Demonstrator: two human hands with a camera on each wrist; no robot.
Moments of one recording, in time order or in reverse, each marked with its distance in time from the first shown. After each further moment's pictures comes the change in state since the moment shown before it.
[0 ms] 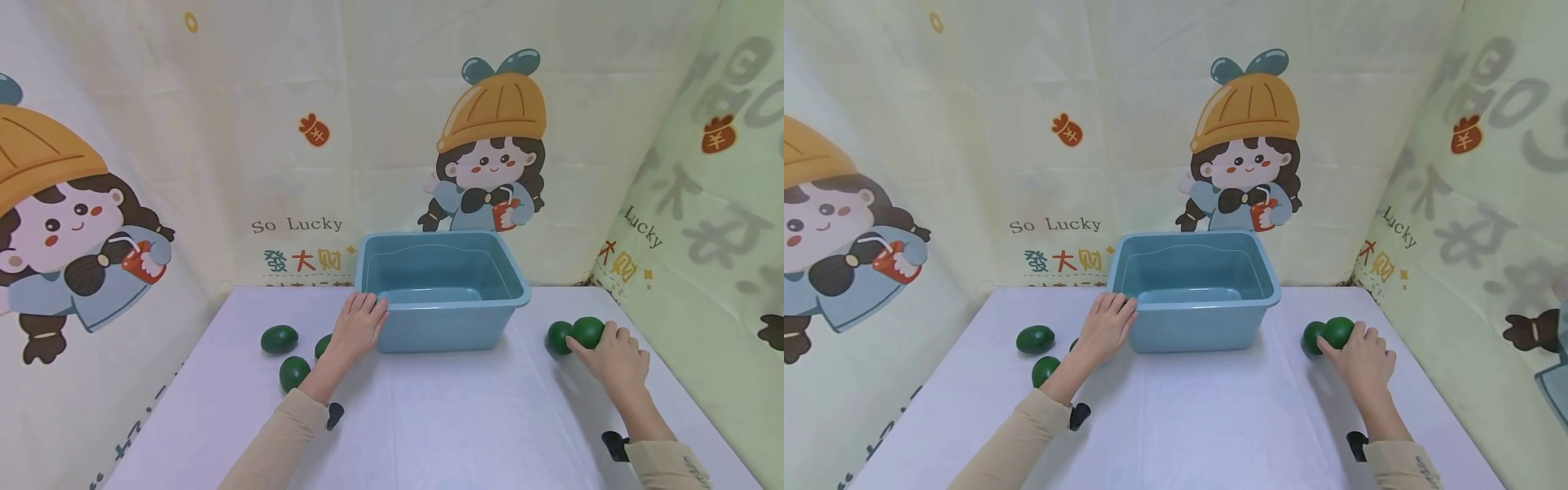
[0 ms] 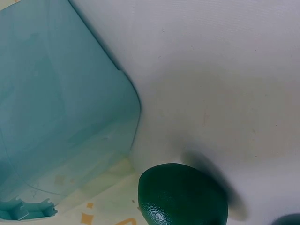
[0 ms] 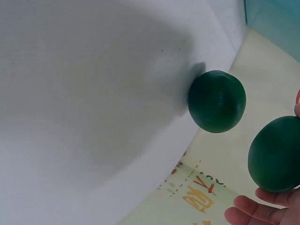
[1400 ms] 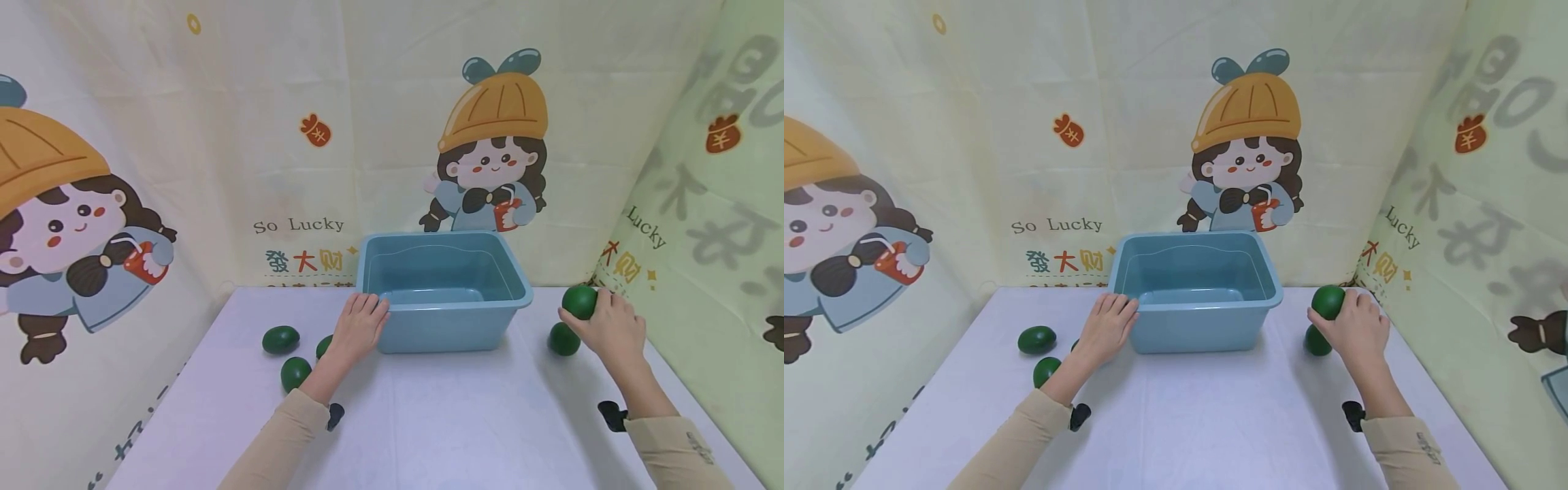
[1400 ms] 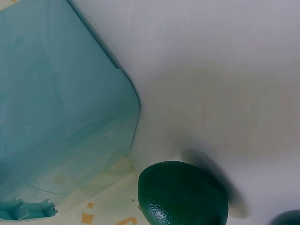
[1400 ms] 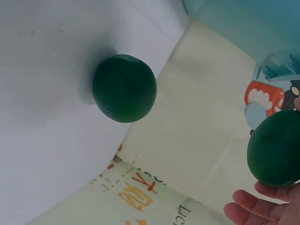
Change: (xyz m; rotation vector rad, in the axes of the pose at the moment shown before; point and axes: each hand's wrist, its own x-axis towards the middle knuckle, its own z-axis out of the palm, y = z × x) left_hand 0.000 -0.001 0.002 -0.009 0.090 0.039; right_hand 0.026 -0.037 -0.041 0.022 0.063 -0.058
